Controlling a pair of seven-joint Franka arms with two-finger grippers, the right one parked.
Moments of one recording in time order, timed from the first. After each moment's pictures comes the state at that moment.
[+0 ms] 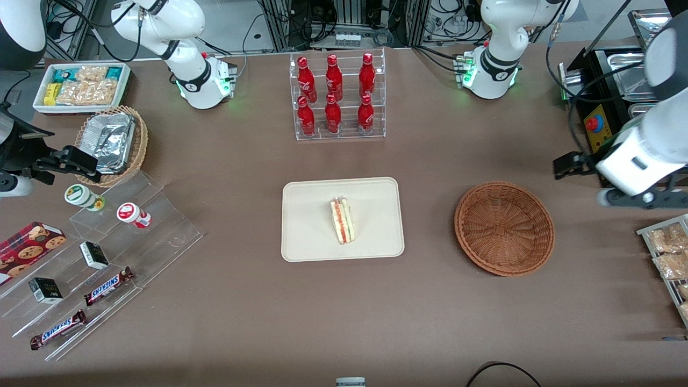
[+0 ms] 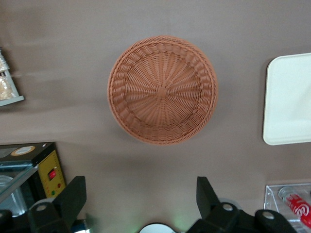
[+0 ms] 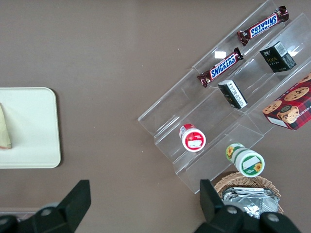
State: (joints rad) arm 0.05 0.16 -0.14 -1.41 0.05 1.41 -0.01
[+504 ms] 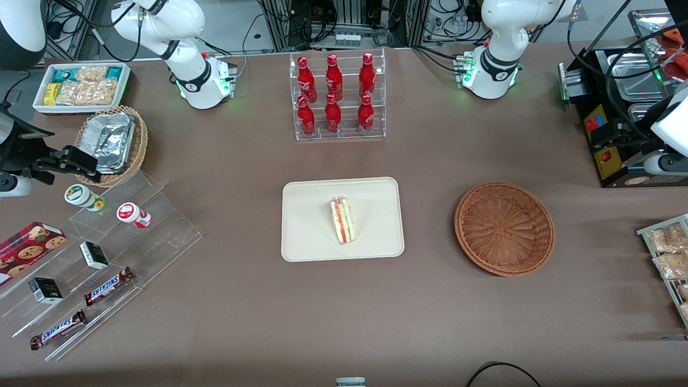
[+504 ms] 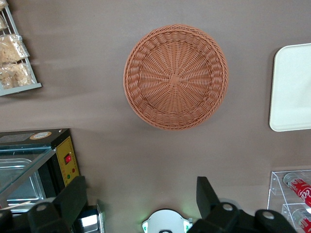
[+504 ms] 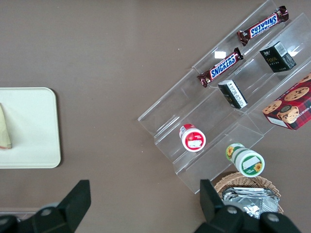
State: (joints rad) arm 0.12 0.08 -0.16 -1.42 0.05 1.35 0.04
